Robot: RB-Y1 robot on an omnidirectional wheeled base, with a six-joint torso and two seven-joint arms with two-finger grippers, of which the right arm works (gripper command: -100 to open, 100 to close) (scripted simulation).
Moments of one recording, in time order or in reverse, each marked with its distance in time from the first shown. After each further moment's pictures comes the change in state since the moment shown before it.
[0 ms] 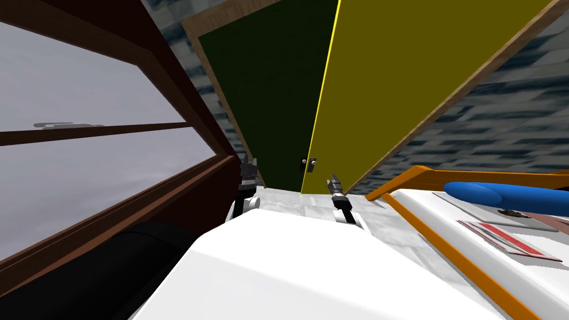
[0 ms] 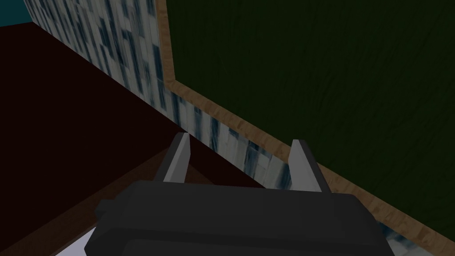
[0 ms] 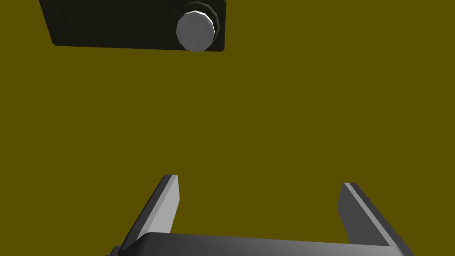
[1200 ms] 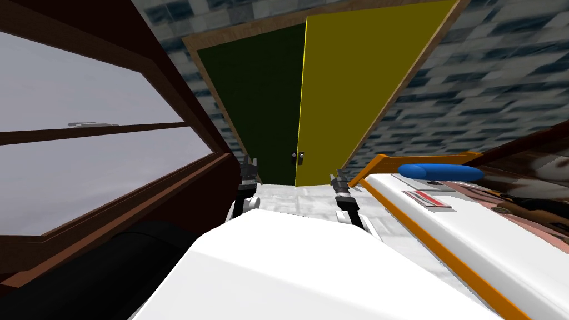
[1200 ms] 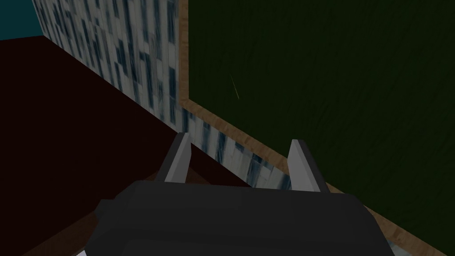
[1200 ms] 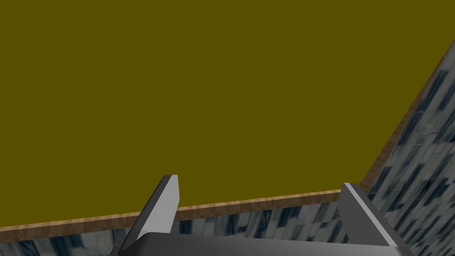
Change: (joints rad) arm 0.094 0.009 0.020 -0.230 -0.078 -0.068 0.097
